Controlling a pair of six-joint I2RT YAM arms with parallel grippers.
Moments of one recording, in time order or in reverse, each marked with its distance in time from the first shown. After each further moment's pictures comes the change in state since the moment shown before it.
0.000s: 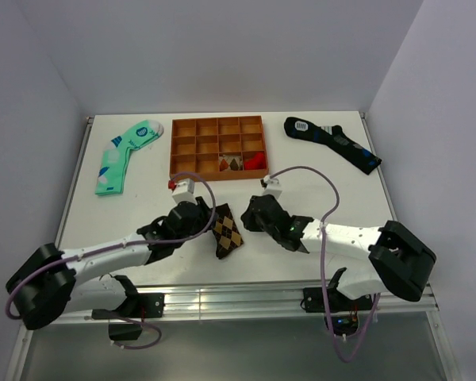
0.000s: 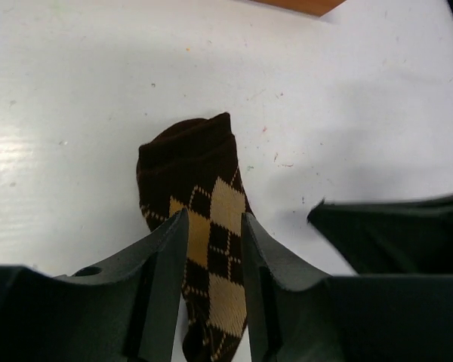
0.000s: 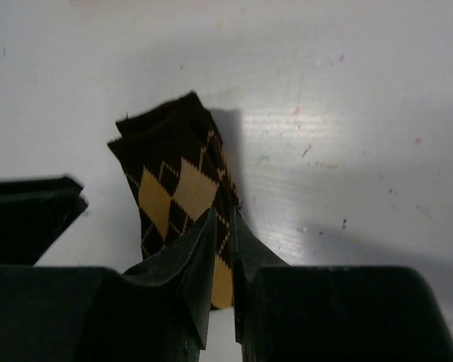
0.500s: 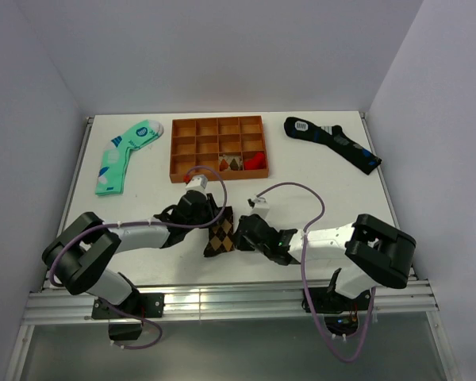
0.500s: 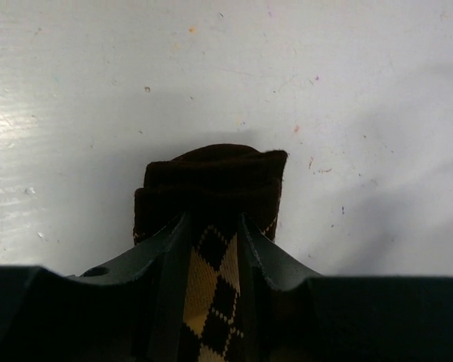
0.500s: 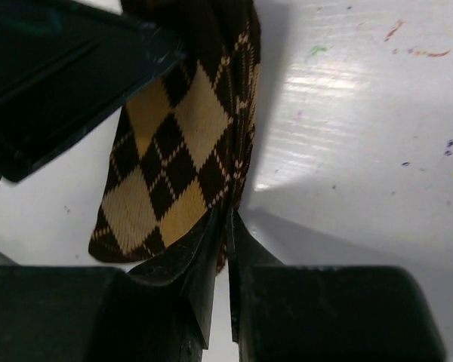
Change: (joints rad) left arm 0.128 0.345 0.081 0.187 0.247 0.121; right arm 0.166 0.142 -0.072 0.125 -0.004 0.137
